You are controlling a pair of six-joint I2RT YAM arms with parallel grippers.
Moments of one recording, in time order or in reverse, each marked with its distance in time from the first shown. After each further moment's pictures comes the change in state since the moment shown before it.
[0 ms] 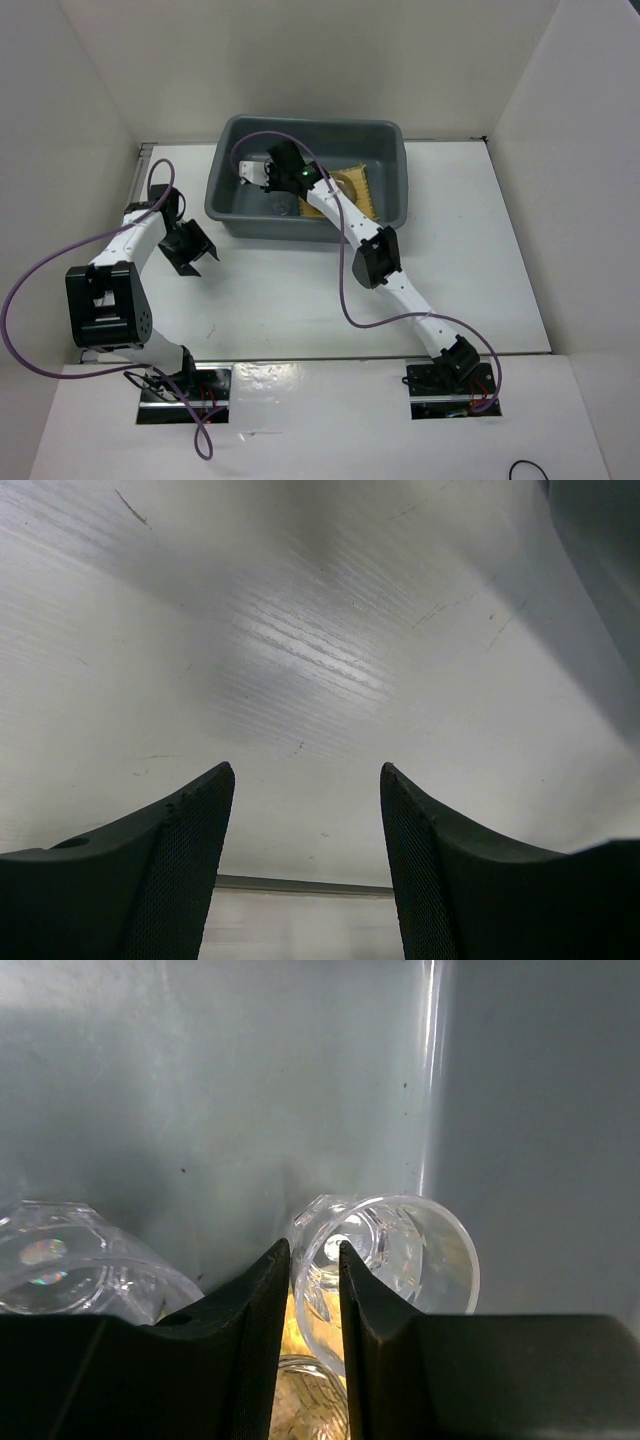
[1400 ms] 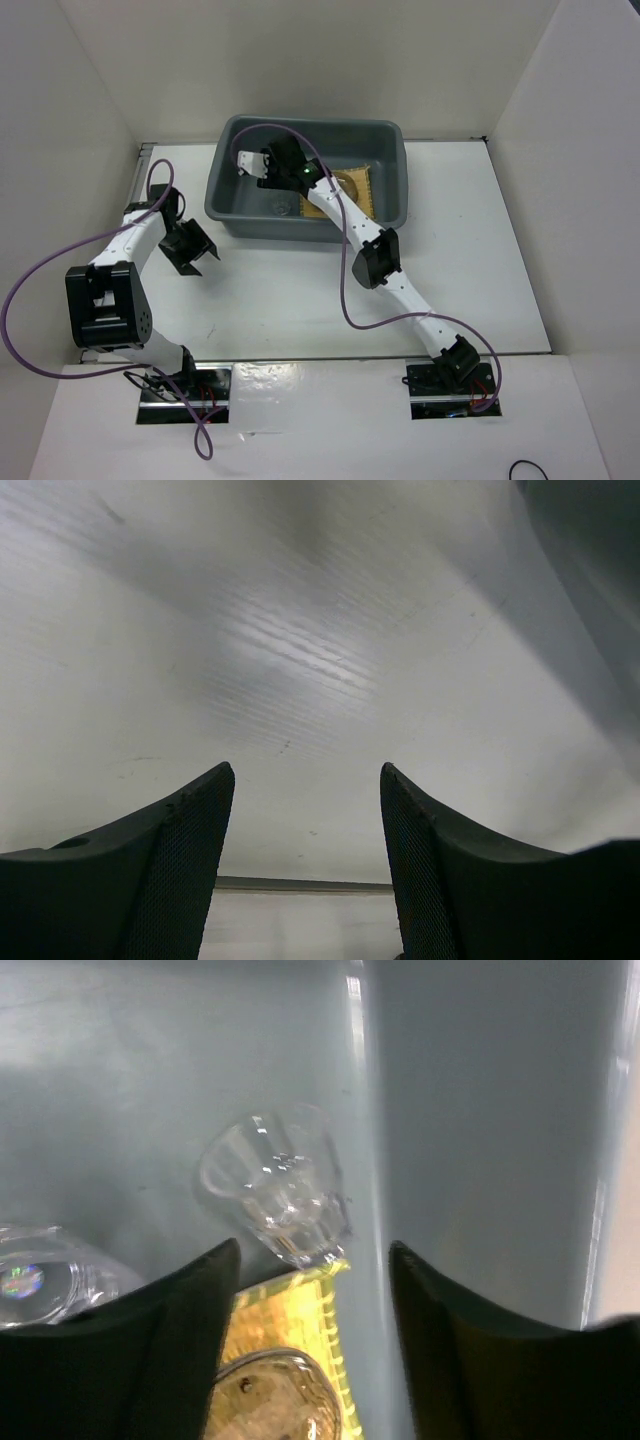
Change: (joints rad) left arm 0.000 0.000 -0.001 0.003 0.001 -0.015; right arm 0.002 0.008 0.071 0.005 -0.002 0.036
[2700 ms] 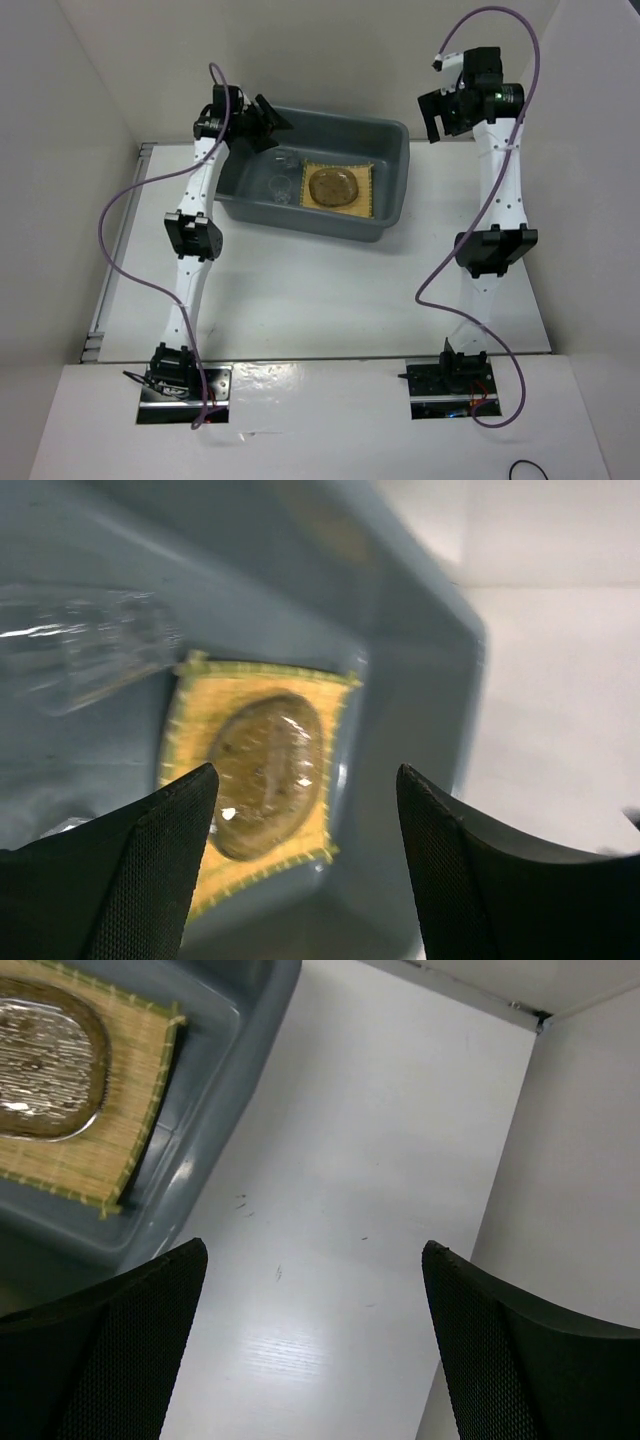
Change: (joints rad) left arm -0.245 1.212 1.975 0.025 0.356 -0.221; right arm -0.655 -0.772 -0.390 -0.531 -0.058 0.660
